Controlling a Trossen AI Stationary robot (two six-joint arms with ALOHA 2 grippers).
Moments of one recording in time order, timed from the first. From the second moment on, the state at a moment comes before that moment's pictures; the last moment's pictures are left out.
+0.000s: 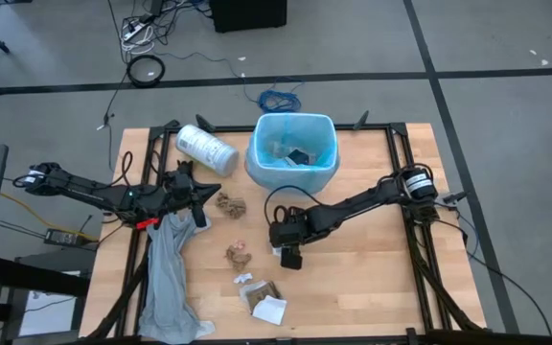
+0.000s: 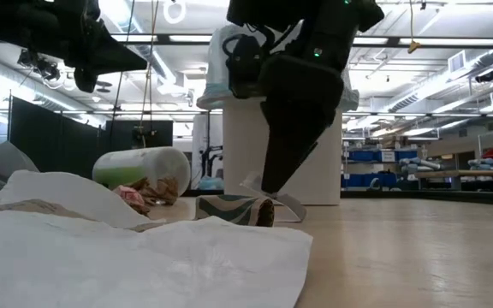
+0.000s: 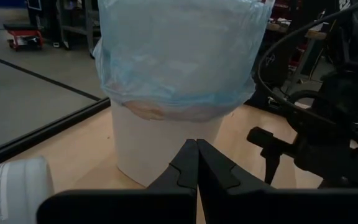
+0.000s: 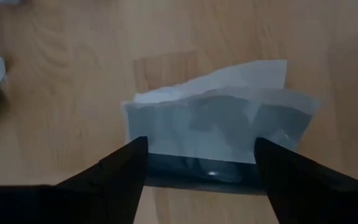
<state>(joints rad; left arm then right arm) -0.23 0.60 0.31 0.14 -0.64 -0.29 0.23 2.01 1.42 -0.60 0.13 0.37</state>
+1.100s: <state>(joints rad) -0.23 0.60 0.31 0.10 -0.62 -0.30 0.14 2.05 1.42 -0.58 0.01 0.20</state>
